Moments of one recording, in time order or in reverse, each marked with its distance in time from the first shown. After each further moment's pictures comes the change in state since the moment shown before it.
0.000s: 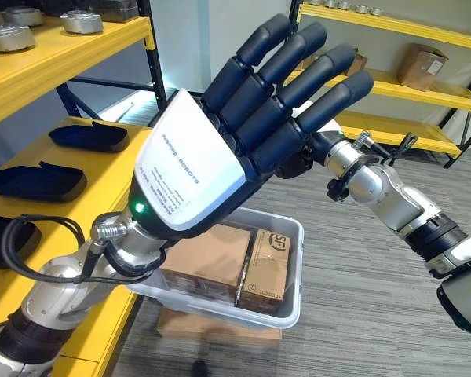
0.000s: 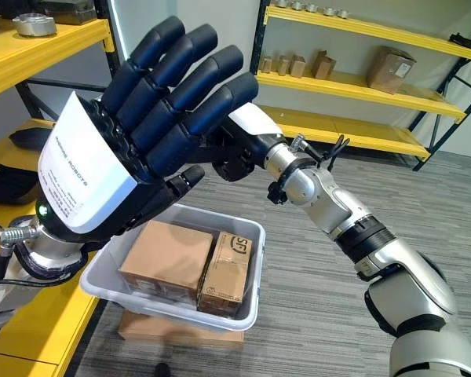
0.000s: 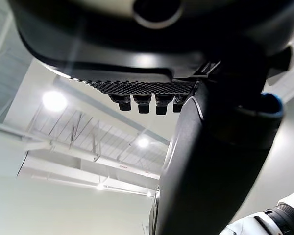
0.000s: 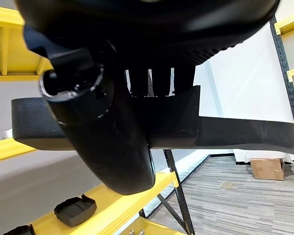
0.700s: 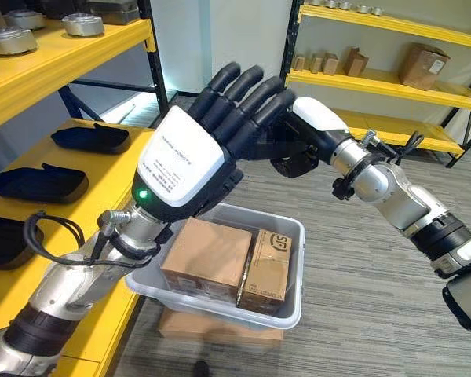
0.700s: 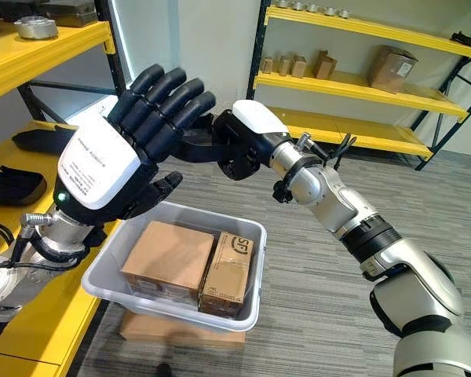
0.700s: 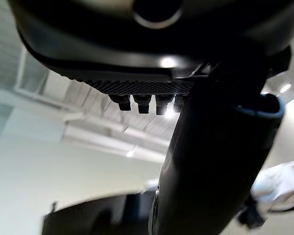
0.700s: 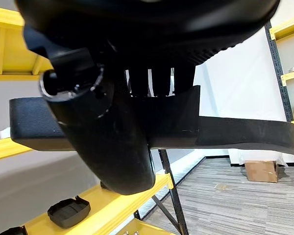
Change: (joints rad) left arm 0.006 0.001 -0.034 0.269 0.013 0.035 -0.029; right arm 0.000 -0.026 0.000 0.000 0.000 0.000 0.000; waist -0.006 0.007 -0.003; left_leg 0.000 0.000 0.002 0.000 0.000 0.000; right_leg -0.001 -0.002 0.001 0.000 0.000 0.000
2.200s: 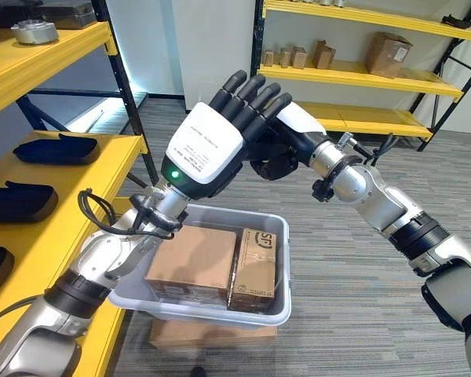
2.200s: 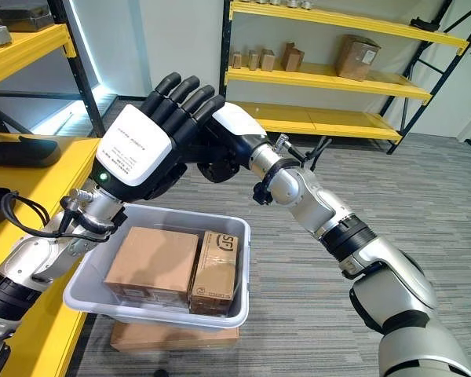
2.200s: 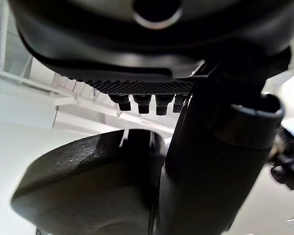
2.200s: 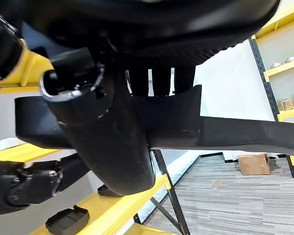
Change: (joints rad) left arm -0.252 -0.085 -0.216 0.232 0.114 0.119 -0.003; right arm -0.019 0.116 0.000 0.000 -0.001 0.037 0.019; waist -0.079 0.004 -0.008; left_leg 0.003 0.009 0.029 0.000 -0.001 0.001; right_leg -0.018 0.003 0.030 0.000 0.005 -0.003
